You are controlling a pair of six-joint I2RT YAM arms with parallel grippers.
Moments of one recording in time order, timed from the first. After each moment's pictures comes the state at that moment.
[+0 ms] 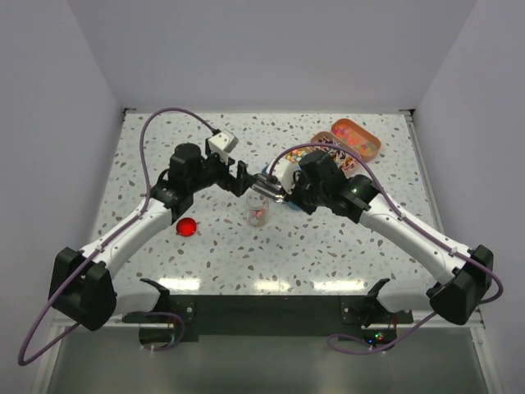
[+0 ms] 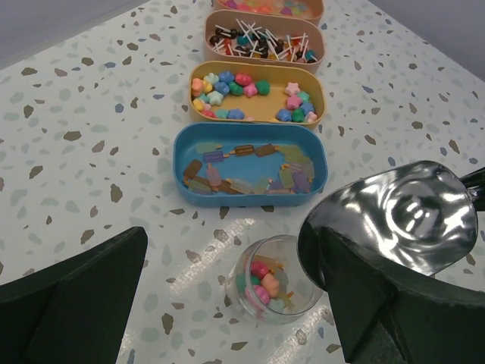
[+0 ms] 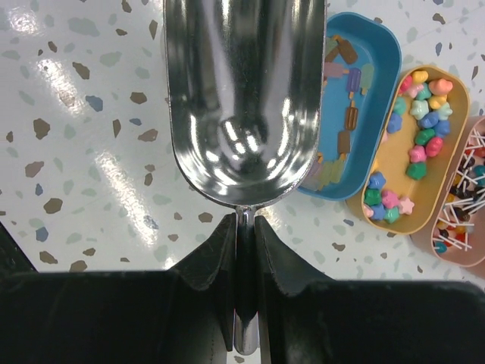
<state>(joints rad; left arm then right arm) -0.45 1.26 0.90 0.06 0.36 -0.04 0.77 1.30 1.23 -0.73 -0.03 -0.39</state>
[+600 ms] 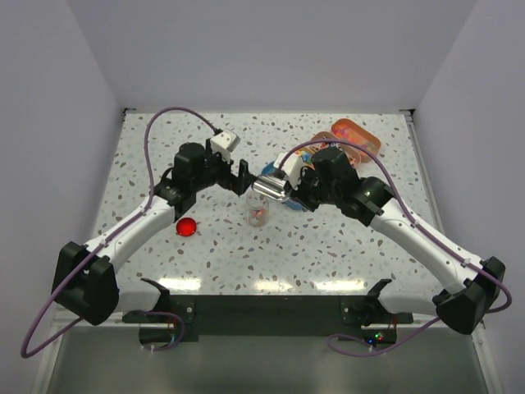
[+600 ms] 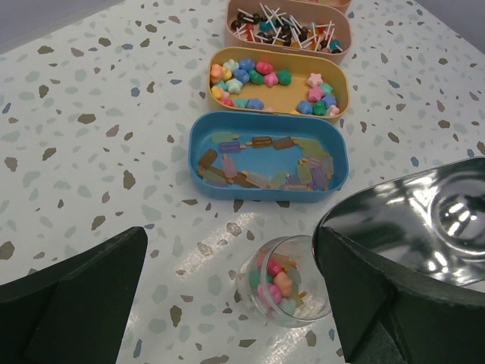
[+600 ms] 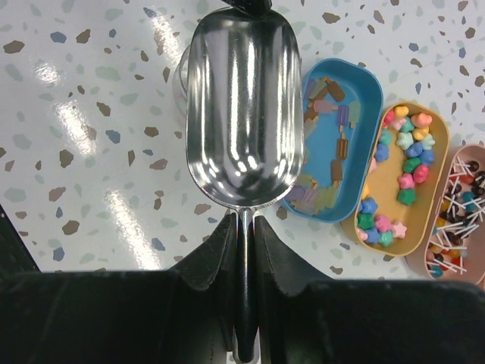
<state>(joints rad) -0.46 1.30 0.91 0.04 0.30 -0.04 0.74 1.22 1.22 -0.67 -0.12 -0.38</state>
